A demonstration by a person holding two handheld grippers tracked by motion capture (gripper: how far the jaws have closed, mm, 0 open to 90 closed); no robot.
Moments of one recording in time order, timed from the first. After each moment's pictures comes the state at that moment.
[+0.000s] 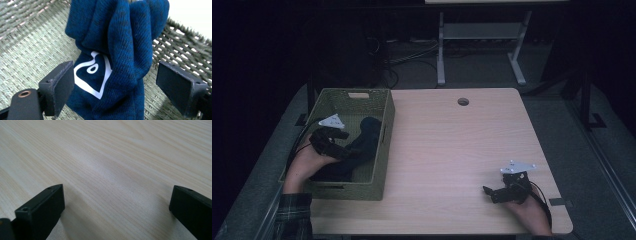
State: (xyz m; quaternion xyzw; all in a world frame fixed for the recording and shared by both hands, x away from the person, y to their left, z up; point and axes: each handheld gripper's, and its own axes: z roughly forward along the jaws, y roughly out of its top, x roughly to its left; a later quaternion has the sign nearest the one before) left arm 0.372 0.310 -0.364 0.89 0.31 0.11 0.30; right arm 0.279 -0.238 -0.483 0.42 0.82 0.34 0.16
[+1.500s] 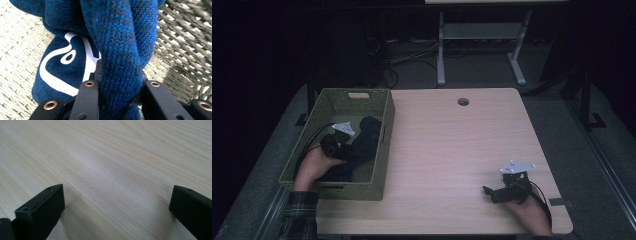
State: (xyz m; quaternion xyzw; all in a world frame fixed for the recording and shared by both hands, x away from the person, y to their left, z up) left arm 0.382 0.302 -0.388 0.92 0.29 0.03 0.27; right arm 0.279 -0.238 -0.483 0.42 0.82 0.34 0.16
